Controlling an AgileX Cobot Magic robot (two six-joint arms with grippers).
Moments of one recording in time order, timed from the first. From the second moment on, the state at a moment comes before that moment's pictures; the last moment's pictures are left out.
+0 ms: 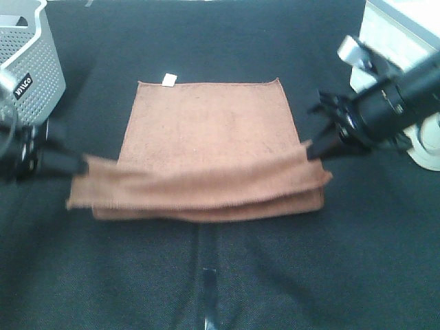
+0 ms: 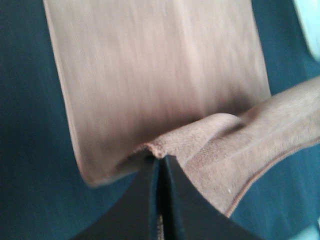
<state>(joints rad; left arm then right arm) -0.03 1.59 -0.70 -1.35 0.57 1.07 0.17 1.69 -0.97 0.74 0.64 -0.44</state>
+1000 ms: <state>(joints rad) -0.03 2.34 -1.77 -1.34 0.48 1.05 0.14 2.47 -2.21 0.50 0.69 -0.28</state>
